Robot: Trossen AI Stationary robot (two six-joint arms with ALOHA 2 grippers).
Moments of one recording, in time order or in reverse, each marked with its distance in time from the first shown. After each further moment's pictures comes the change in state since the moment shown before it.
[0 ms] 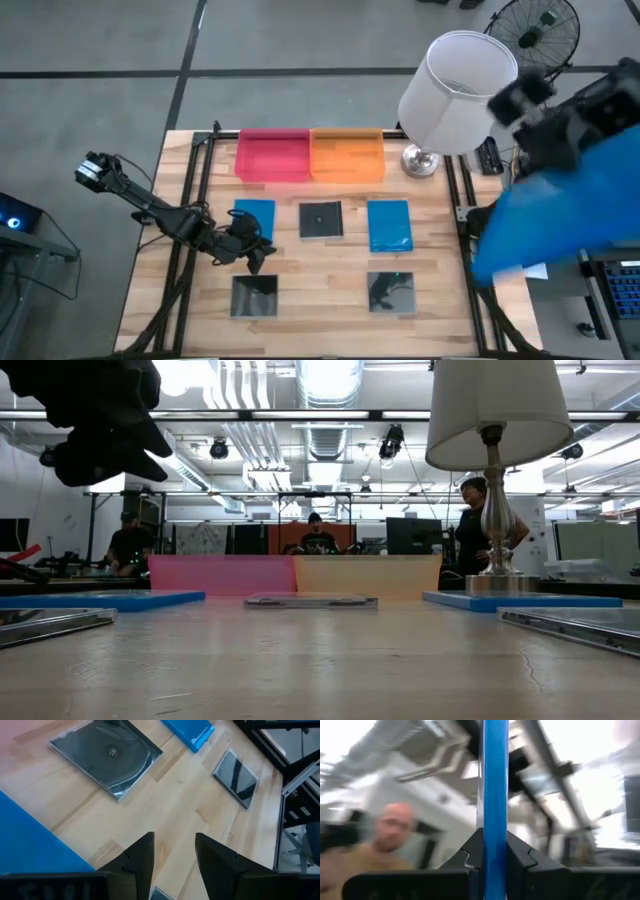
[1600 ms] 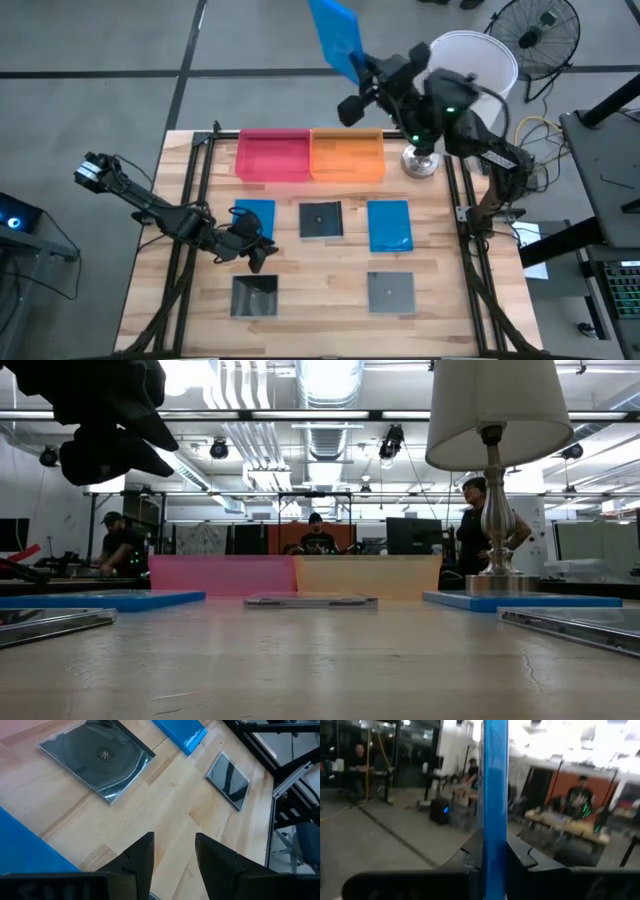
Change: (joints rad) left arm 0.022 0.000 0.000 0.037 0.034 0.022; right arm -0.317 0.271 -0.003 -0.377 1.350 -0.366
